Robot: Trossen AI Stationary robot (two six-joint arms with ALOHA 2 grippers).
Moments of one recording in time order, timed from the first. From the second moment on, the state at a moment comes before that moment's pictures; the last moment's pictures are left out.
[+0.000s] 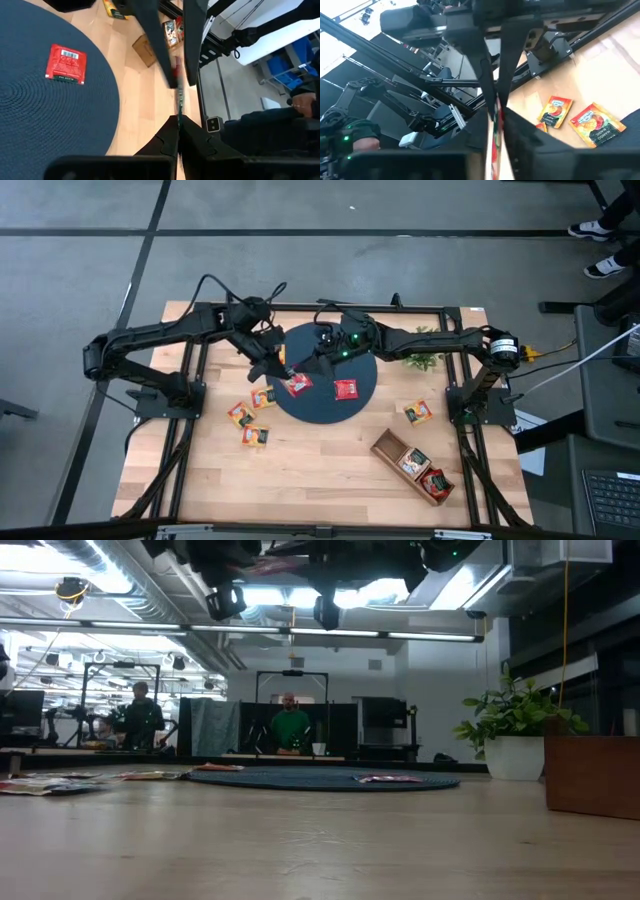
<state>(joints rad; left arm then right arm) 0.37 1.24 1.09 -0.60 0.73 -0.24 -0.18 1.74 1.29 0.24 -0.51 0.72</state>
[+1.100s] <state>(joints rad) 0.40 1.22 1.09 -0.61 0.84 -0.20 0.04 1.38 1.29 -0.49 -0.32 0.93</state>
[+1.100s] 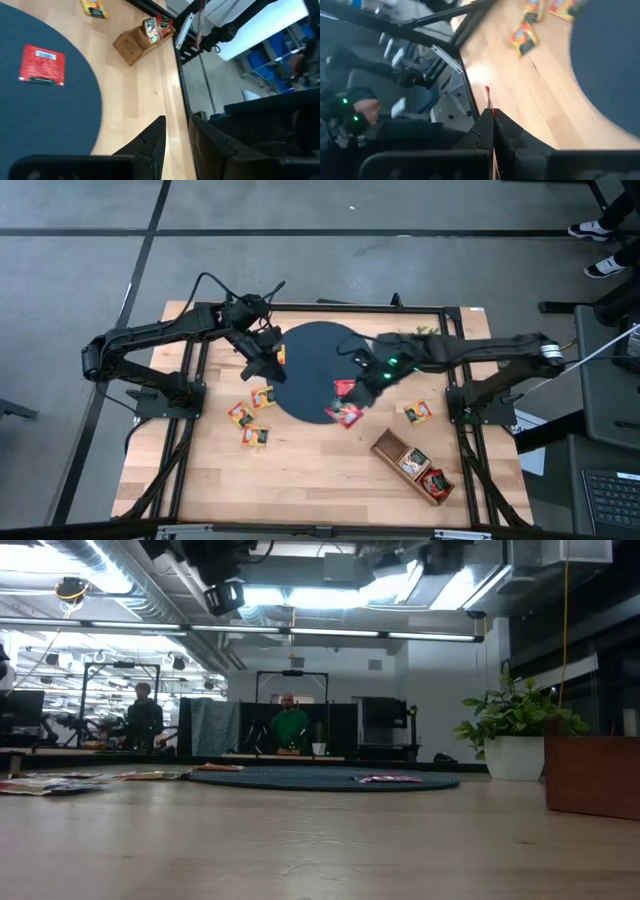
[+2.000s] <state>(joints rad) 0.34 1.23 1.09 -0.03 0.48 -0.45 0.32 1.30 1.29 -0.61 0.83 1.17</state>
